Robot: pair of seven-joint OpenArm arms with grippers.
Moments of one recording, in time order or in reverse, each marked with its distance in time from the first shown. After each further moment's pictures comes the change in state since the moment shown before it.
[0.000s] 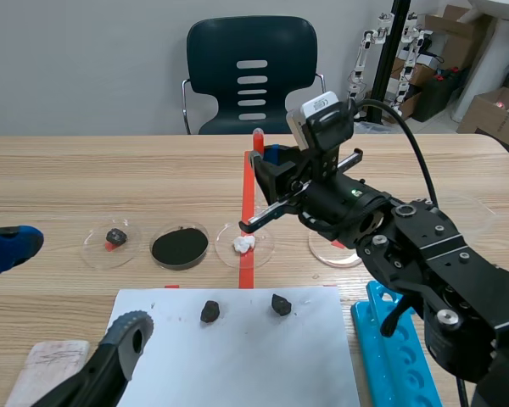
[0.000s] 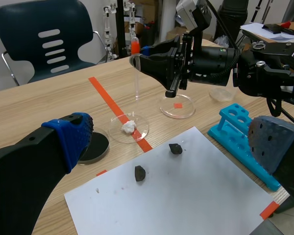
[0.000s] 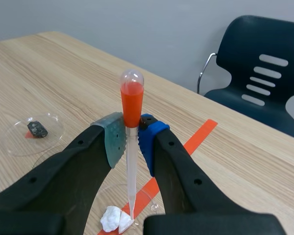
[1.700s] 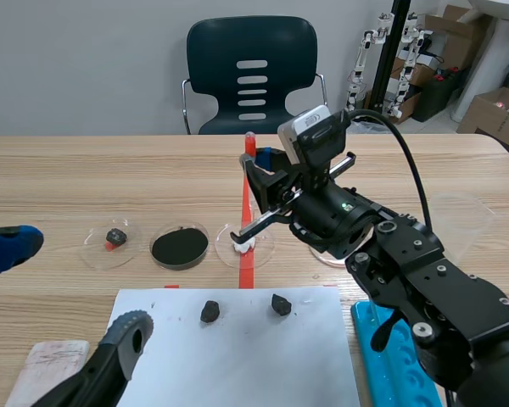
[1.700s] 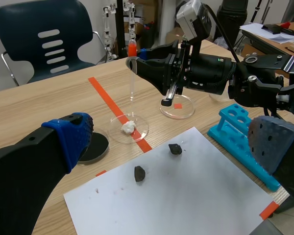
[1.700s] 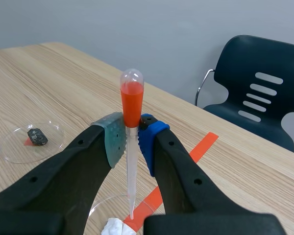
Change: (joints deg) left arm 0.0 0.0 0.0 0.0 0.0 0.0 0.0; right arm 0.0 -1.9 0.0 -4.0 -5.1 -3.0 8.8
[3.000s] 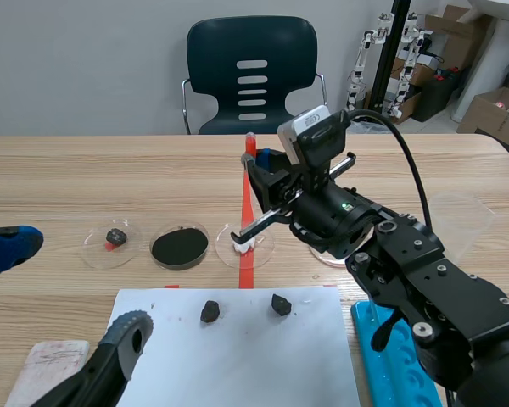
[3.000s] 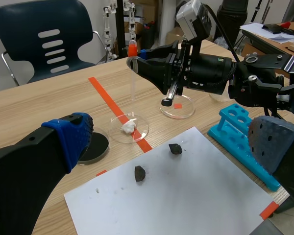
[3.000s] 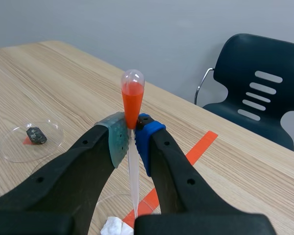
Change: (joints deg) left arm 0.0 0.0 0.0 0.0 0.0 0.0 0.0; right arm 0.0 0.0 0.0 0.0 0.0 0.0 -0.2
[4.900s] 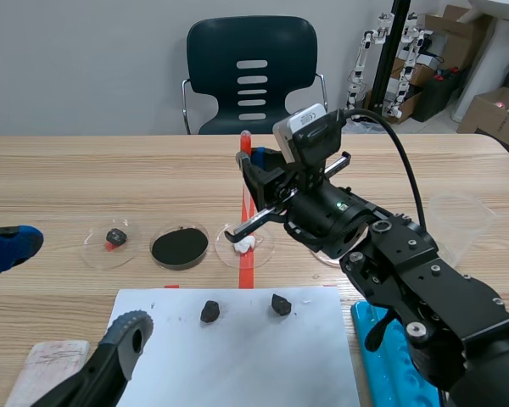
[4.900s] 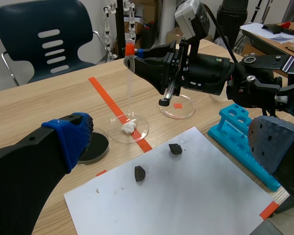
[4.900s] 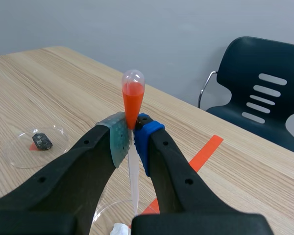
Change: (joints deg) left arm 0.0 0.0 0.0 0.0 0.0 0.0 0.0; right arm 0.0 -0.9 0.0 0.0 0.0 0.4 0.2
